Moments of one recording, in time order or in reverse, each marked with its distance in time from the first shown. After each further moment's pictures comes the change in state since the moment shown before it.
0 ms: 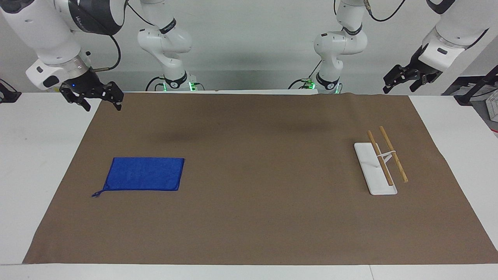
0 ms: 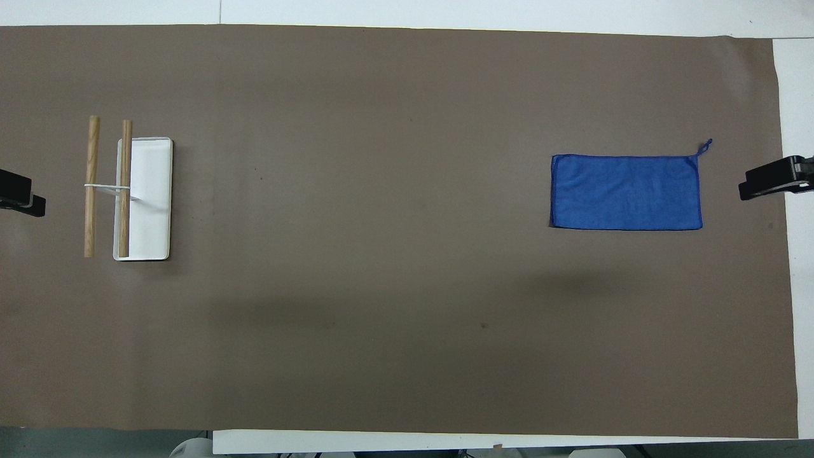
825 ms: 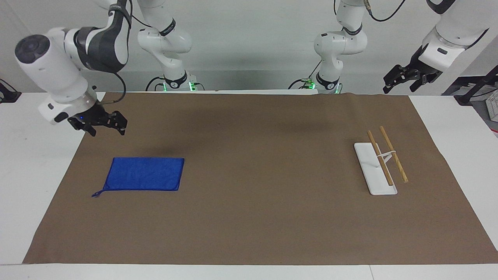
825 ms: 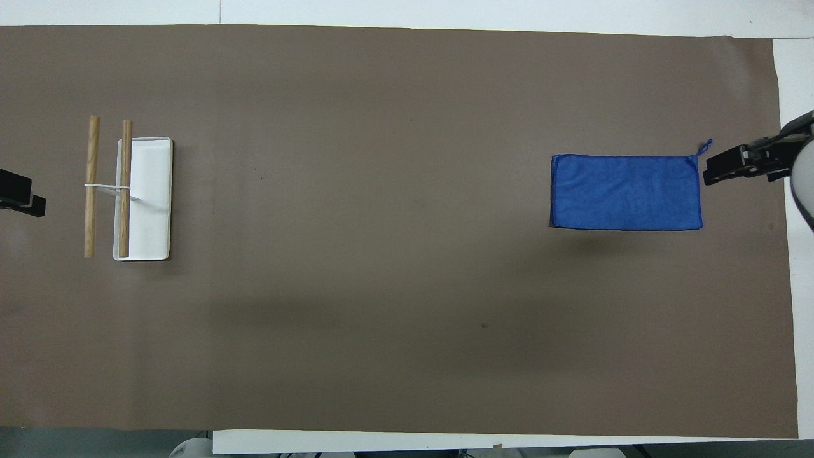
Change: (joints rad) left arm 0.000 0.000 0.000 0.000 0.000 0.000 0.000; right arm -0.033 0.152 0.005 -0.134 0.000 0.300 -0.060
